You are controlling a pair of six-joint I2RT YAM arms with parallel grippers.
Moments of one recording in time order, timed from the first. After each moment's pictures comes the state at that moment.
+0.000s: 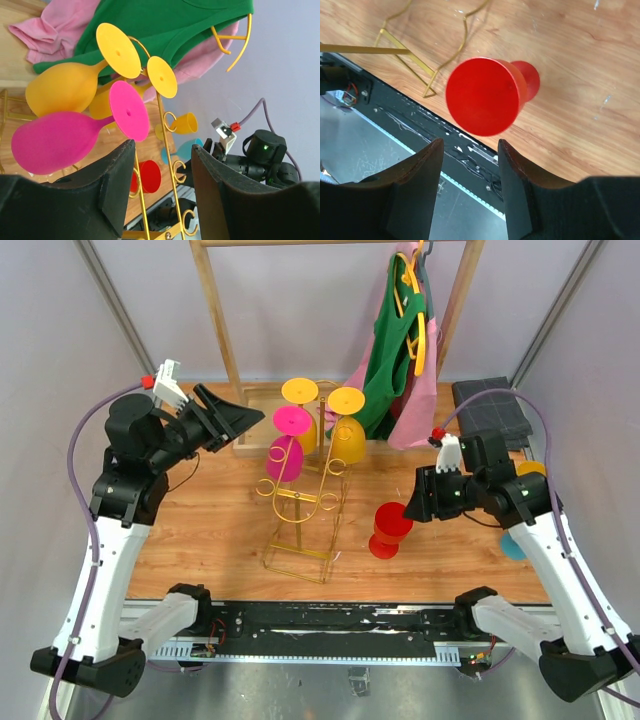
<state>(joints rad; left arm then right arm) -0.21 0.97 1.33 -0.47 0.45 -0.87 0.36 0.98 1.21 -1.11 -0.40 0.21</state>
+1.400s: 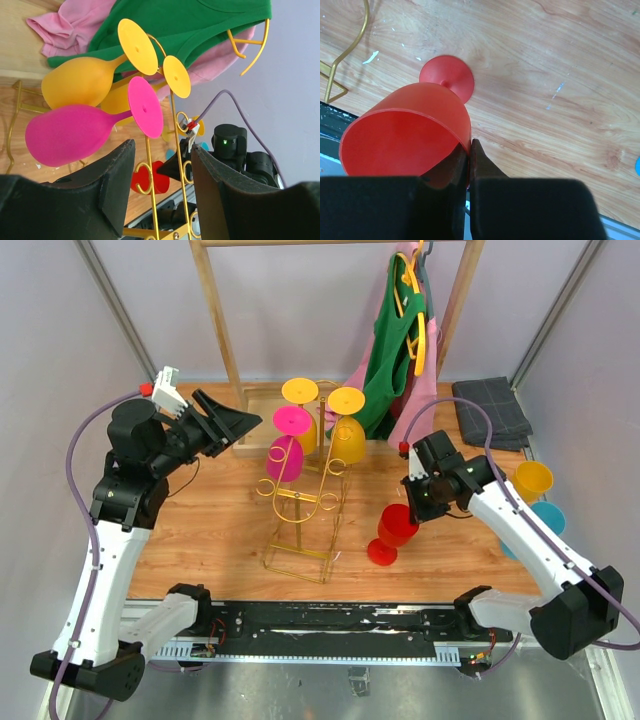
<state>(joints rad) -0.21 0.94 1.29 -0.50 0.40 -0.88 0.48 1.21 1.10 -1.07 -0.11 0.14</state>
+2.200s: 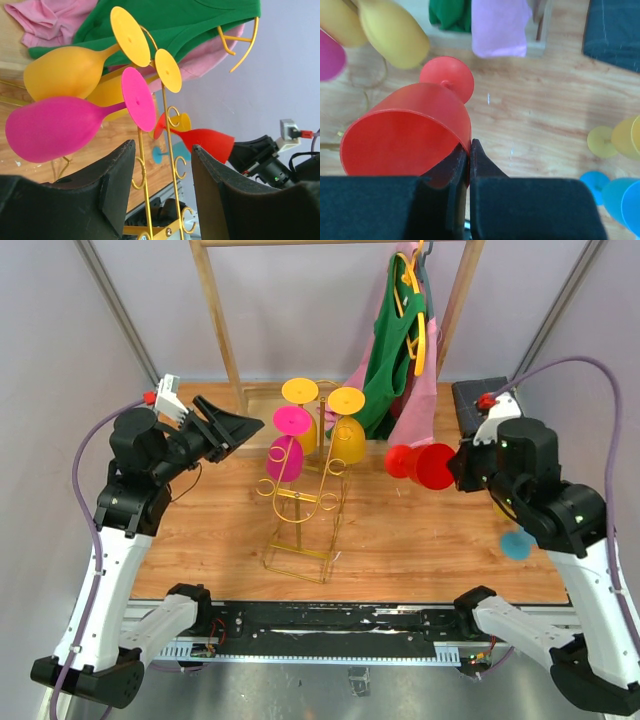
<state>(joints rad) -0.21 0.90 1.21 -0.44 0.43 -0.96 0.48 0.93 1.45 -1.08 0.17 0.20</state>
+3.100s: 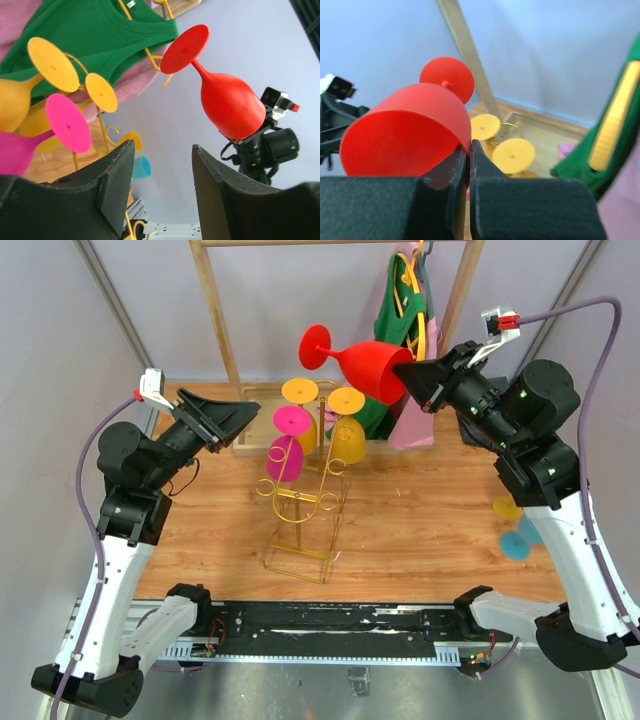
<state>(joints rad) -0.21 0.85 1.13 -0.10 0.46 -1.16 0.47 1.14 1.67 -0.40 -0.21 0.35</state>
